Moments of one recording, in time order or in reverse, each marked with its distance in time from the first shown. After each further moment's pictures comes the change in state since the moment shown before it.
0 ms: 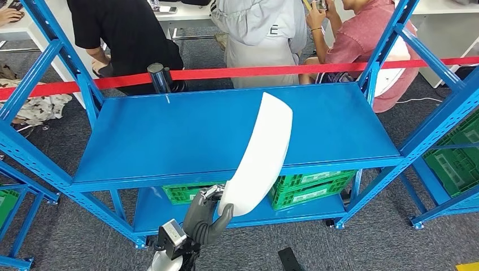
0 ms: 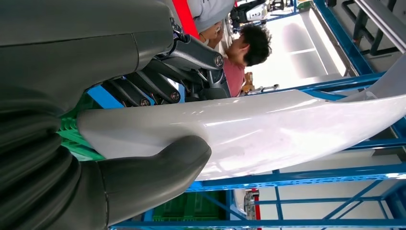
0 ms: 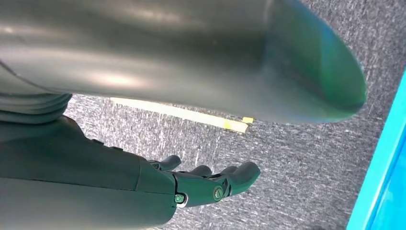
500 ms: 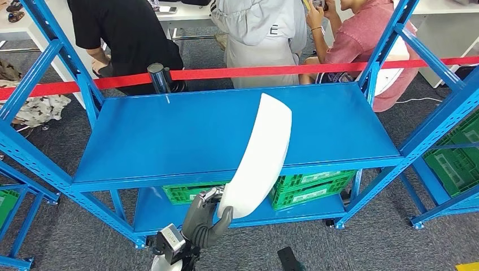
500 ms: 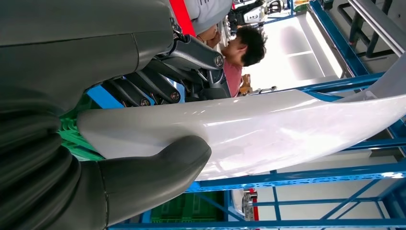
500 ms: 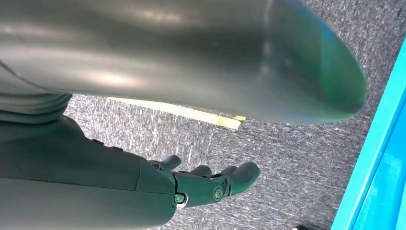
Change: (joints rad) left arm 0.025 0.000 0.000 -0.032 -0.015 0.003 0.001; right arm -0.002 0.001 0.000 0.000 0.013 -0.011 -0.025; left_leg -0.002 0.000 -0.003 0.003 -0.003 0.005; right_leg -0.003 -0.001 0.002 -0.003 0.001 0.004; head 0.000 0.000
